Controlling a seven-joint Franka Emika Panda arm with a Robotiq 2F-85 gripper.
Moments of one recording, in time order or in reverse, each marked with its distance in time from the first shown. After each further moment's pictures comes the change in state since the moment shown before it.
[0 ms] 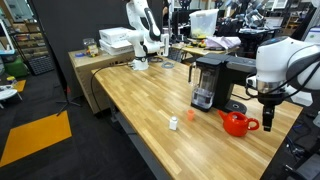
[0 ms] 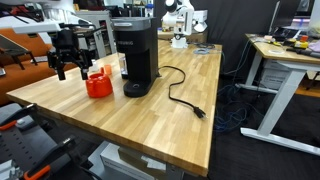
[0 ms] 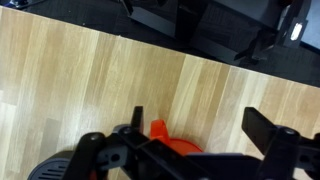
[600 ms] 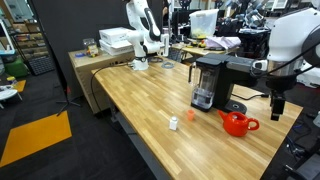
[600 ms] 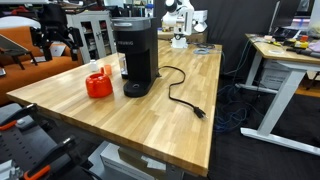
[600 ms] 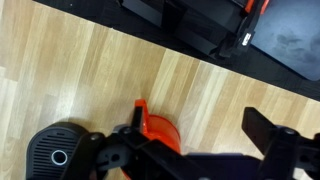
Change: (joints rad) arm 0.048 -0.256 -0.013 -0.036 0.169 -0.149 -0.201
